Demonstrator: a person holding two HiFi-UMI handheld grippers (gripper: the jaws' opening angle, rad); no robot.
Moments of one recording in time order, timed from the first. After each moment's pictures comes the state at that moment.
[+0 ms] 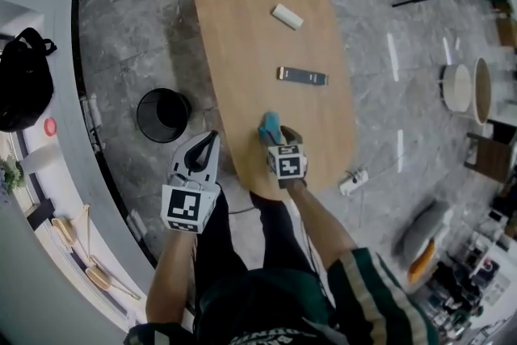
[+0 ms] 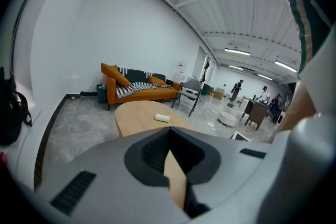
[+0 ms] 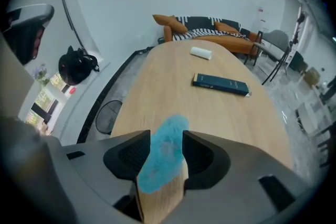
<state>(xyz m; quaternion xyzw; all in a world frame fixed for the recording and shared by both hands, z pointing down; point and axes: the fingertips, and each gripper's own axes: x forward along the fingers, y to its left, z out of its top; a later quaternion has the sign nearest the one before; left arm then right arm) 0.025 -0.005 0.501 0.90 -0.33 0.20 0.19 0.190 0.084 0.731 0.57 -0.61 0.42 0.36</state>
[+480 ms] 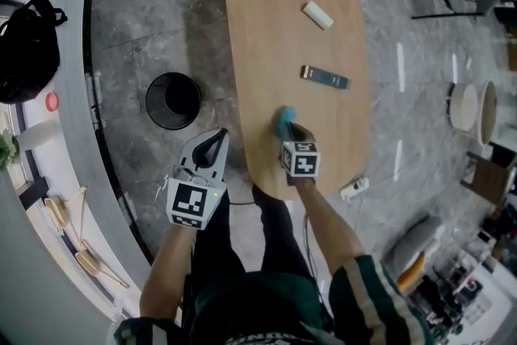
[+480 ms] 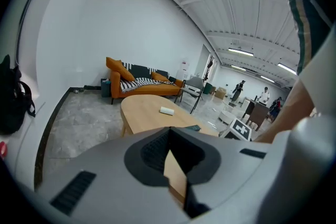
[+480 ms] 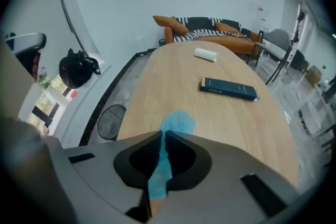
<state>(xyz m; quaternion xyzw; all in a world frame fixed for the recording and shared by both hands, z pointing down) -0.009 0.002 0.538 0.90 -0.33 0.20 0.21 0.180 0.066 0.740 0.57 -0.62 0.40 0.35</state>
